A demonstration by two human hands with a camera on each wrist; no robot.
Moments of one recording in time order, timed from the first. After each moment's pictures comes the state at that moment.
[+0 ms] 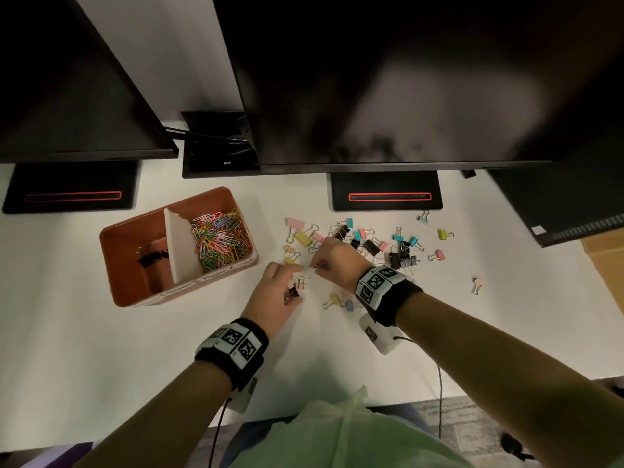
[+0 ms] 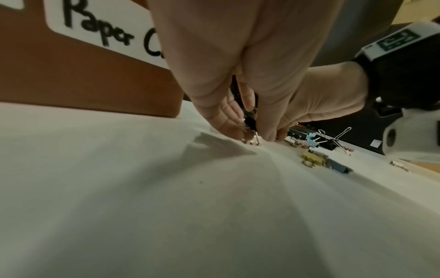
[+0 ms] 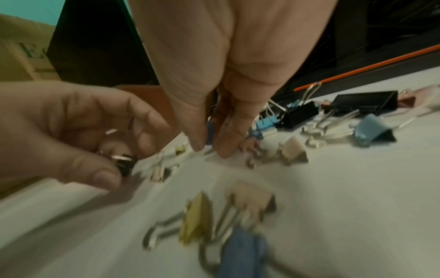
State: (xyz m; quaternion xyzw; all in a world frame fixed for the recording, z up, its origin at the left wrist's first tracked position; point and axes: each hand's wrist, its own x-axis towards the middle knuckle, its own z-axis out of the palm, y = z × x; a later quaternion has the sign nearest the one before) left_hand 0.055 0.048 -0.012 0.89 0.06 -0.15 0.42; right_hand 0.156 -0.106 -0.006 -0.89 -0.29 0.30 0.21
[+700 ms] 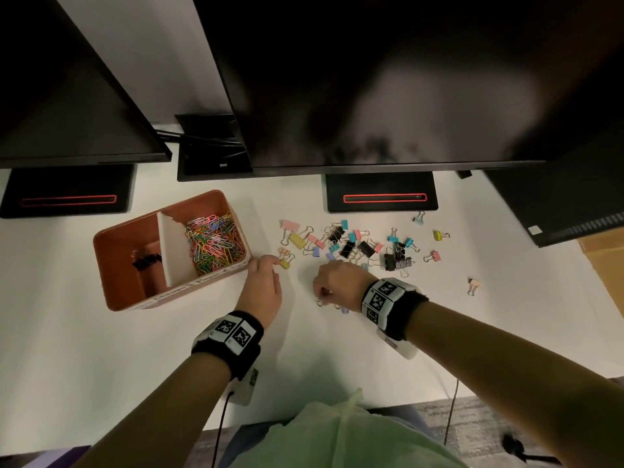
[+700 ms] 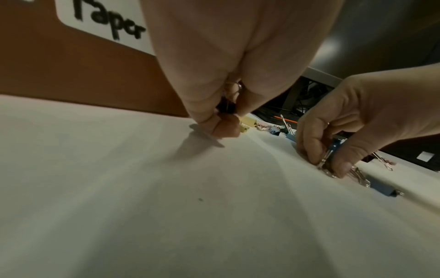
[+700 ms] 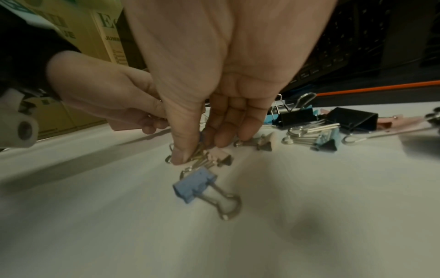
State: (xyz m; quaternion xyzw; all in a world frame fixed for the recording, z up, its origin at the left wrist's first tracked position) left_hand 0.070 0.046 -0.019 0.90 0.15 -0.09 0.39; right_hand 0.141 -0.125 -0.006 -0.84 -0.40 0.36 0.07
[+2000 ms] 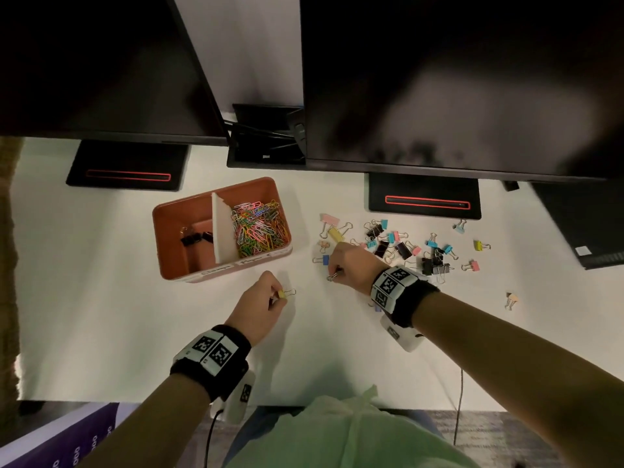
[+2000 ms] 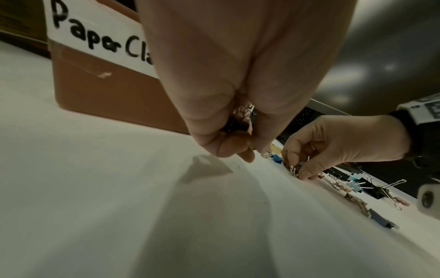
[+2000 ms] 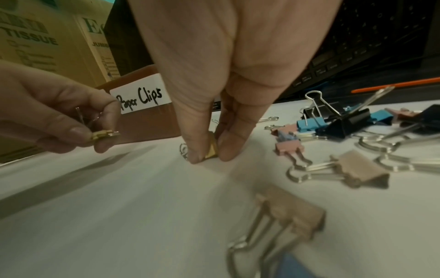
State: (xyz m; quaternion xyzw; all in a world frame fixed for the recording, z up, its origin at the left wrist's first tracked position) left_hand 0.008 0.103 -0.006 0.87 0.18 -0.17 0.42; right_hand 0.146 -0.079 -0.007 -0.86 -0.35 0.34 0.14
